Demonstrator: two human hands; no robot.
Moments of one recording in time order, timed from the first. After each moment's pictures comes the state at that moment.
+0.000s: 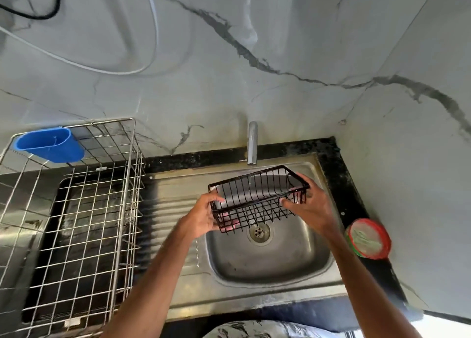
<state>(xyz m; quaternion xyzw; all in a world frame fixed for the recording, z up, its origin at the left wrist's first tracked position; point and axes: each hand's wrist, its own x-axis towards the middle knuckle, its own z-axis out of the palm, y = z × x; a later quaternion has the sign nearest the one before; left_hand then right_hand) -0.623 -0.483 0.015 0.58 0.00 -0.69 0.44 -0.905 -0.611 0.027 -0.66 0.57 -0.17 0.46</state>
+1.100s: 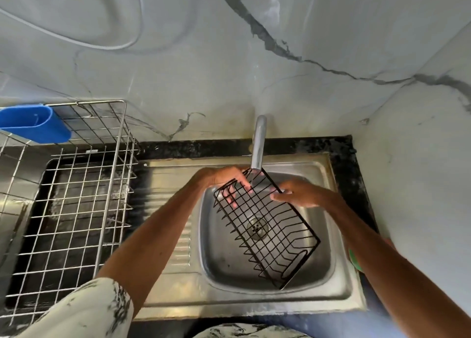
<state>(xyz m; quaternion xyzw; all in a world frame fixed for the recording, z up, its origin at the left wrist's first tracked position) -0.602 -0.610 0.016 0.59 -0.41 -0.69 0.10 -0.848 -0.698 0.025 -0.81 0.37 0.25 0.39</state>
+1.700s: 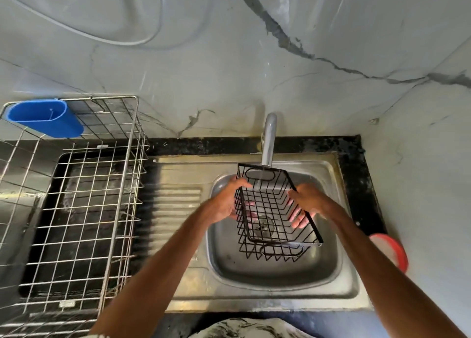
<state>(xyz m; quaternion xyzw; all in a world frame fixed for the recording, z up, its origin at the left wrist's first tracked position) -0.635 -0.538 -0.007 0.61 -0.07 -0.70 0.37 -0.843 -0.673 0.015 -0.56 0.56 0.20 0.58</state>
